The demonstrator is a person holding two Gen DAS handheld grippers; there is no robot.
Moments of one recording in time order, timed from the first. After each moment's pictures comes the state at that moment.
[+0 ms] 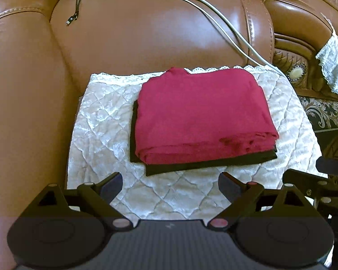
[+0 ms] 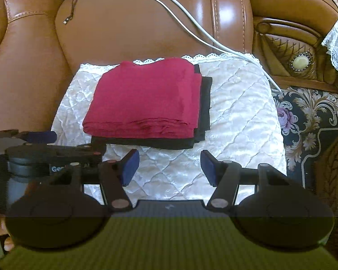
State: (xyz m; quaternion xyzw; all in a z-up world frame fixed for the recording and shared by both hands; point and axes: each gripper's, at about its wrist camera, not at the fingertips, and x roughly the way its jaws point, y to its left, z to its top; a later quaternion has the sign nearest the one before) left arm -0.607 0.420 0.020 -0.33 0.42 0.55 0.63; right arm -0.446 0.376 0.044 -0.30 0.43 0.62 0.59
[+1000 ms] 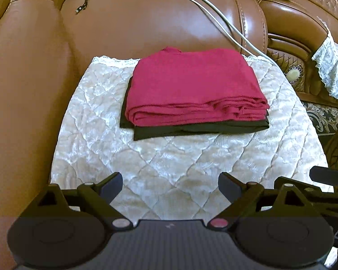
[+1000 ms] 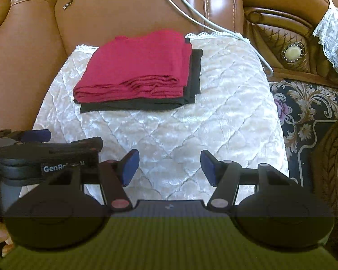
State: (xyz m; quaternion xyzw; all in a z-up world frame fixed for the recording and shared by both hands) left arm -0.603 0.359 -0.011 -0.33 0.39 0.58 0.64; right arm -0.449 0.321 0.005 -0.30 0.42 0.61 0.60
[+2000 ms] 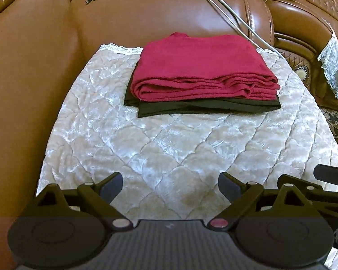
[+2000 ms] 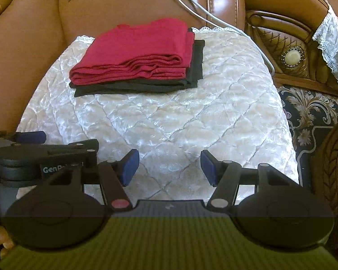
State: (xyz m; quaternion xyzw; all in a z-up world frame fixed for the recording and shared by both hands) left arm -0.609 0.334 -0.046 -0.32 0.37 0.60 0.64; right arm -0.462 0.299 -0.029 -0.30 0.38 0.62 0.62
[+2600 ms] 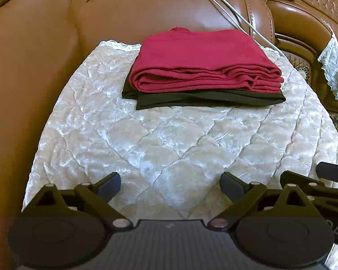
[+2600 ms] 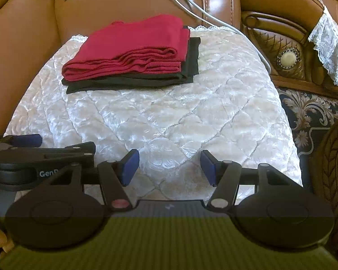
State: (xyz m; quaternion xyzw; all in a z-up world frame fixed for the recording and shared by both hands) left arm -0.613 0.329 -0.064 -0.31 0.35 0.61 0.64; right arm -0.465 0.293 -0.047 -0.29 0.36 0.62 0.63
